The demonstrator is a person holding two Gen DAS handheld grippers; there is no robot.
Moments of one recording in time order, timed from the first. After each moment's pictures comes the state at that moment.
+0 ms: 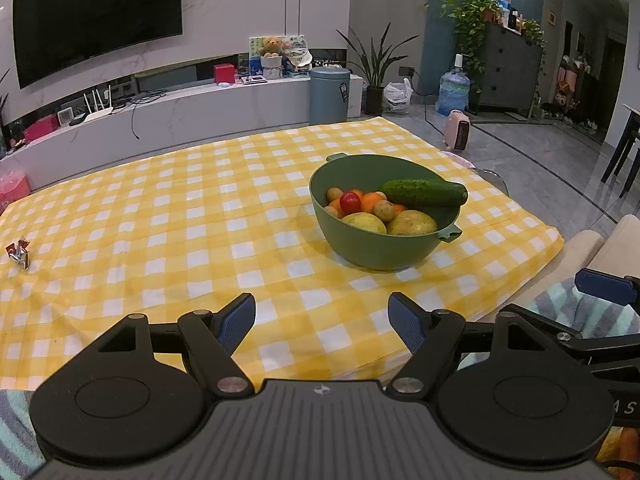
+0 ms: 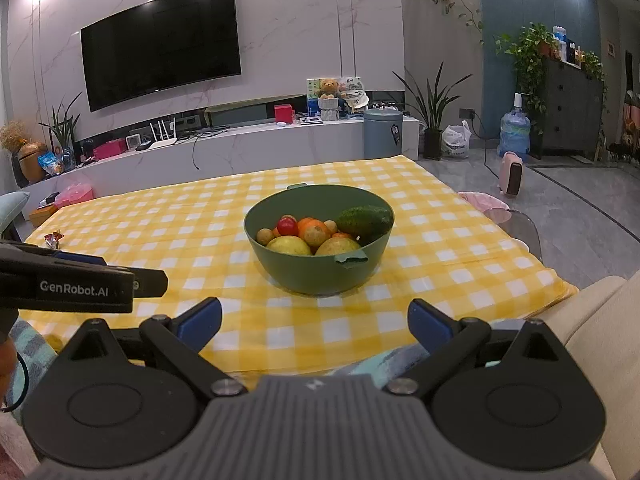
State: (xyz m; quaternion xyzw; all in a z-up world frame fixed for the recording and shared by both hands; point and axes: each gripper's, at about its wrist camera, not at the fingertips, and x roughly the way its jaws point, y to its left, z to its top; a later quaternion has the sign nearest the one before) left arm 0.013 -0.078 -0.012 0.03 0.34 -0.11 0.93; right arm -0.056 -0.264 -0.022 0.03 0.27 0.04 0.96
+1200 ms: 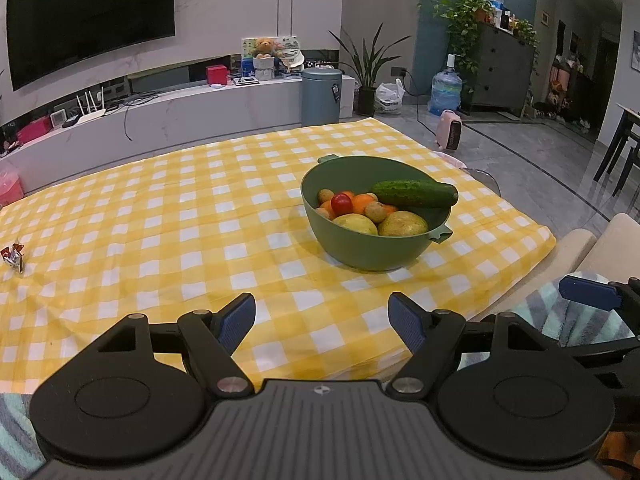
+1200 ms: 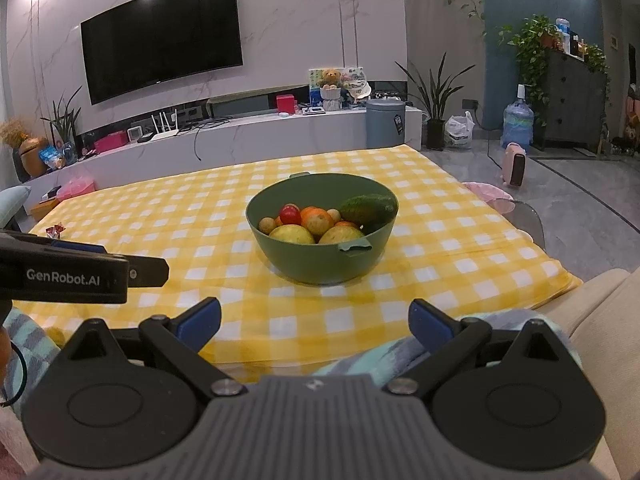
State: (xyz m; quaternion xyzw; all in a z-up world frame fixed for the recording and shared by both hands) left arm 0.012 -0.080 -0.005 0.04 0.34 -0.13 0.93; right arm -0.053 -0.262 -0.027 0.04 0.29 0.05 0.96
